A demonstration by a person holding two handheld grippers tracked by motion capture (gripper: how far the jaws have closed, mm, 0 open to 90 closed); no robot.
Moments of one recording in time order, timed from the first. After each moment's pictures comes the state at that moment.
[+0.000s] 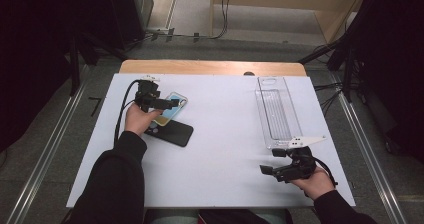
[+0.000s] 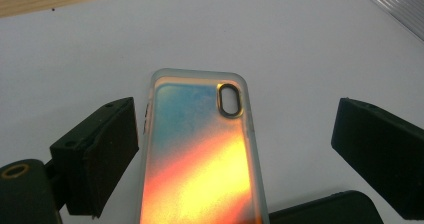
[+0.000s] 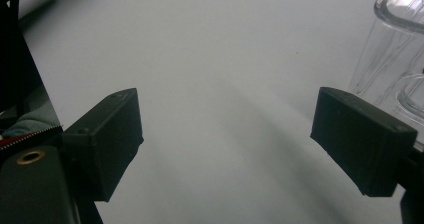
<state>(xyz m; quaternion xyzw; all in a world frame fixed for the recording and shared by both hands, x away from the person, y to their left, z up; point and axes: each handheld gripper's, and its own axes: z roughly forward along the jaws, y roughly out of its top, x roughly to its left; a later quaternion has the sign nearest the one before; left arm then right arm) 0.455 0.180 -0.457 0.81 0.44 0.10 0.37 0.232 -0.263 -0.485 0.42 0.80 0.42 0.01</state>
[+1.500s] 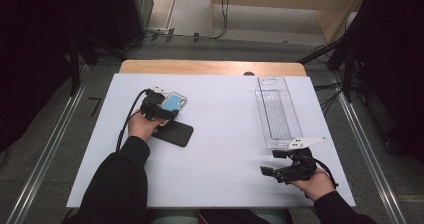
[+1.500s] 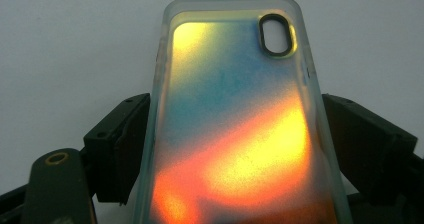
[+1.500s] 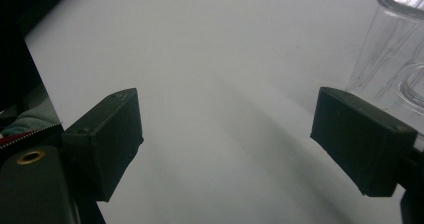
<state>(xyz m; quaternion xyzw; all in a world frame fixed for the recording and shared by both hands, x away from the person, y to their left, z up) 0.450 0.171 -0.497 0.84 0.43 0.17 0.28 0.229 -0.264 -0.487 0.42 0.80 0.42 0.01</state>
